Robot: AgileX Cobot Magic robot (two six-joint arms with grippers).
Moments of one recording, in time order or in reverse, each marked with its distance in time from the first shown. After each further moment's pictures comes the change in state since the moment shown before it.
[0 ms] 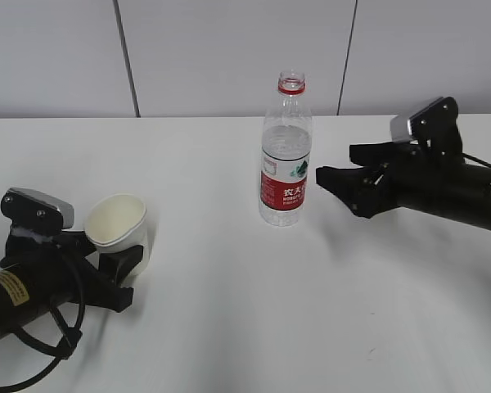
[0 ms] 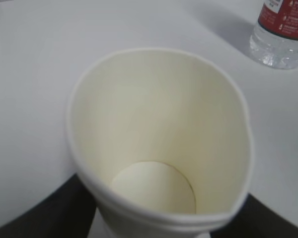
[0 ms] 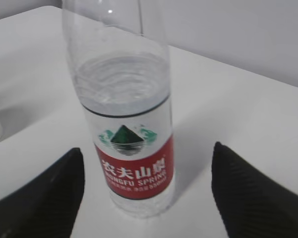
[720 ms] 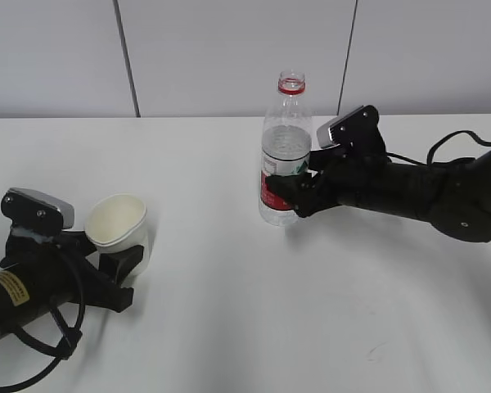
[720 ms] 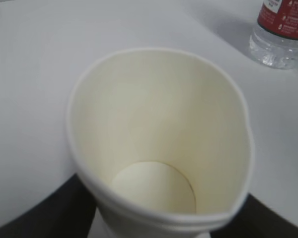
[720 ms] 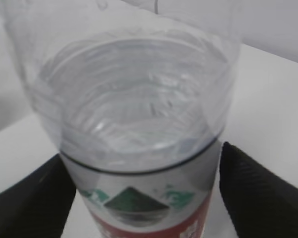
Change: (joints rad) left arm 0.000 0.000 0.000 0.003 0.000 0.000; right arm 0.134 0.190 -0.221 0.075 0.124 0.002
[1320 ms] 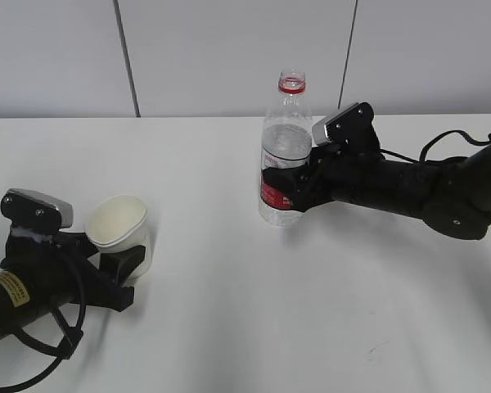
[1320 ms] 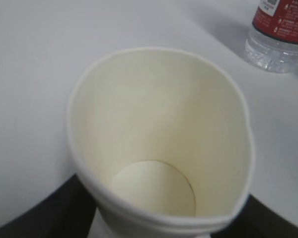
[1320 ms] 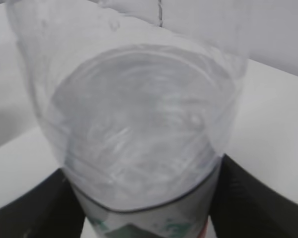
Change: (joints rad) left arm 0.000 0.000 0.000 0.018 0.000 -0.044; right arm 0.006 0.022 -0.028 -0.002 -0.038 0.000
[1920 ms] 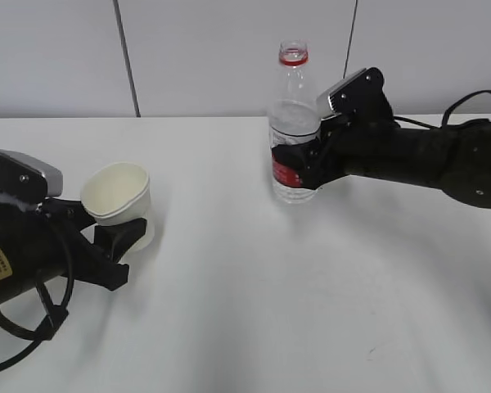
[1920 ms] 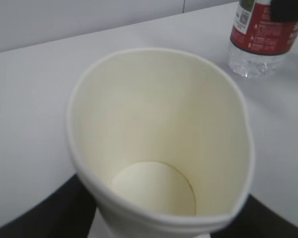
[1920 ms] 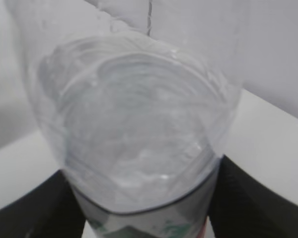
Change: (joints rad) left arm 0.000 -0.240 0.002 0.088 0.171 -0.014; right arm 0.000 -0.153 0.000 -0.057 0.159 0.004
